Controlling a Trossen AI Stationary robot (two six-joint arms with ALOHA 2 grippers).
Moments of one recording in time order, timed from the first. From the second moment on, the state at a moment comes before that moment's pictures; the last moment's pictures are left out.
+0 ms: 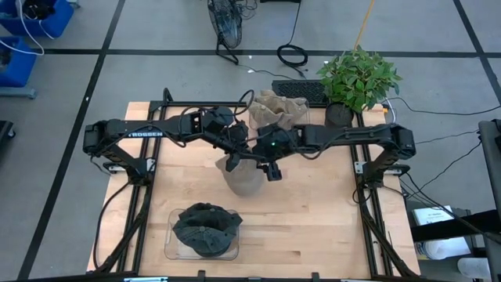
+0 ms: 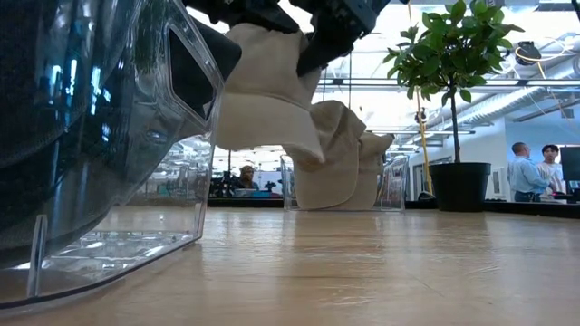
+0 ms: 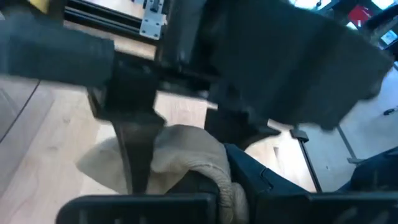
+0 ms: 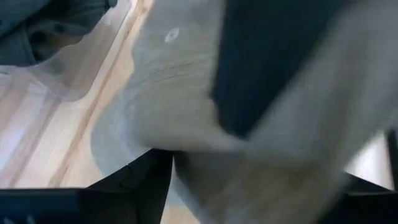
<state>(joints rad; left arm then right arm) 0.19 1.50 1.25 -0.27 0.43 -0.19 -0.07 1.66 1.41 -0.53 -0.08 -0.31</state>
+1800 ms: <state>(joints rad) 0.19 1.48 1.25 -0.26 0.05 -0.13 -0.17 1.54 1.31 -0.78 -0.08 -0.28</state>
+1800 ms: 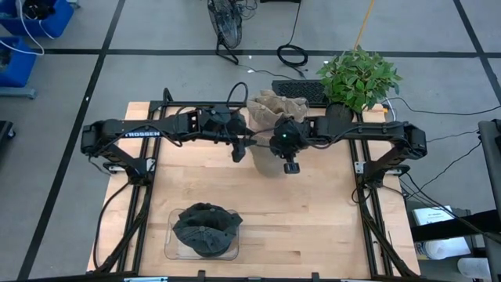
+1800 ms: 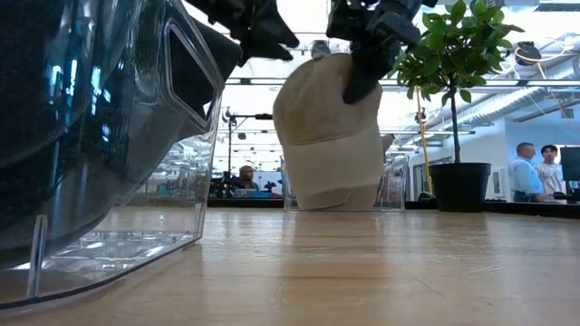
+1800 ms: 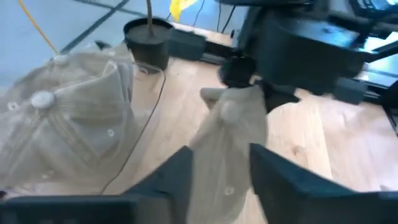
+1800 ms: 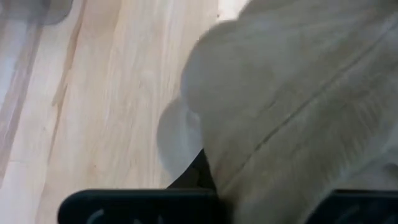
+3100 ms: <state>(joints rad) 0.27 1.29 0.75 0.36 0.08 0.08 -0.30 1.43 1.28 -0.47 0.31 -0.36</state>
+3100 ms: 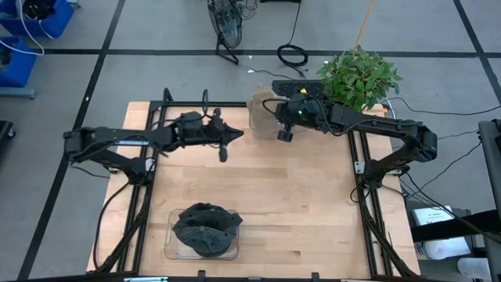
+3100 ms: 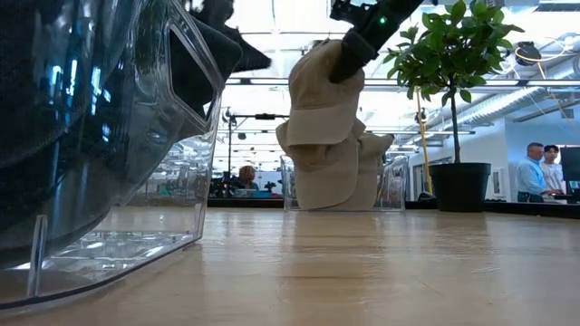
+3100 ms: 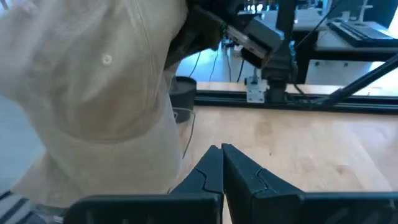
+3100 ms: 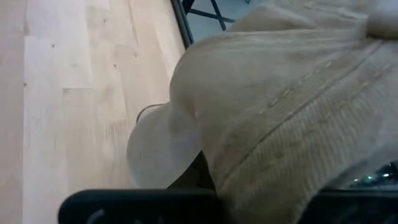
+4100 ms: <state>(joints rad) 0.39 1.76 1.12 0.11 0.08 -0.01 -0.31 1.43 1.10 -0.33 0.24 -0.38</state>
